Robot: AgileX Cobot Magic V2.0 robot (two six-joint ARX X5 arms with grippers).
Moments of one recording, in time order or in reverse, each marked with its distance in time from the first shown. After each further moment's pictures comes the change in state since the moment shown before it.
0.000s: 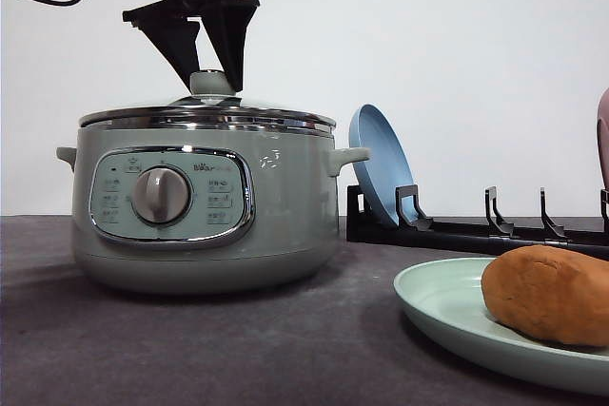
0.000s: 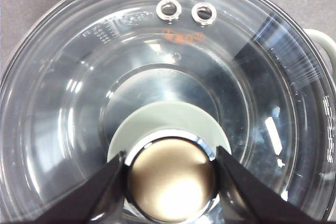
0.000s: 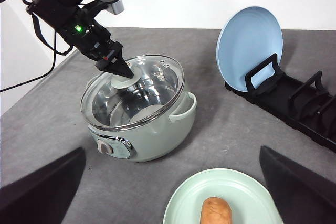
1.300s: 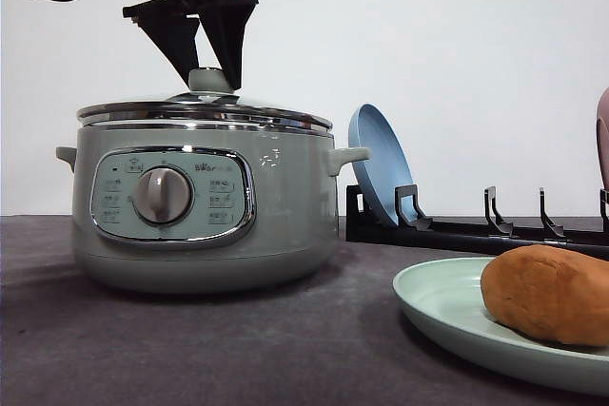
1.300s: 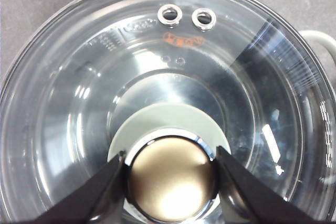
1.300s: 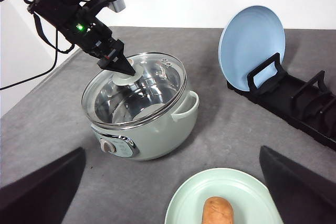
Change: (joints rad) left_arx -0.004 -0.021 -0.013 0.010 -0.014 0.020; right_arx 0.000 0.000 0.000 -0.004 -0.009 0.001
